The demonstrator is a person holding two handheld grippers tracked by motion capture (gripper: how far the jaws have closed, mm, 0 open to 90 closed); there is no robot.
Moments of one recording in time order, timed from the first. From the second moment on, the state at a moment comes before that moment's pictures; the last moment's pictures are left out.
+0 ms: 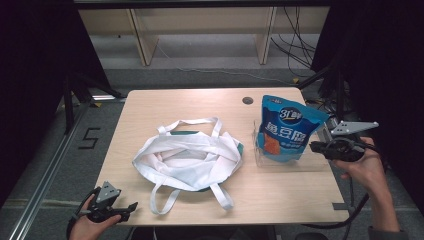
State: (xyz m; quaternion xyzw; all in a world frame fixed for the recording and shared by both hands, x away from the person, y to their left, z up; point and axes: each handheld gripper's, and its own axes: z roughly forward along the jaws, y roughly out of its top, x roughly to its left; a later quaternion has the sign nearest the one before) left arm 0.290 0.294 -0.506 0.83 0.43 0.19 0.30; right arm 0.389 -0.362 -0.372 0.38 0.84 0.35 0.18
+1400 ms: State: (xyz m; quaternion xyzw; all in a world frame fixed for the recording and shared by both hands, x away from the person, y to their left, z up) left arm 0.290 0.293 -0.507 0.83 0.43 0.19 0.30; right arm 0.443 -0.365 -0.398 0.46 0.81 0.31 0.19
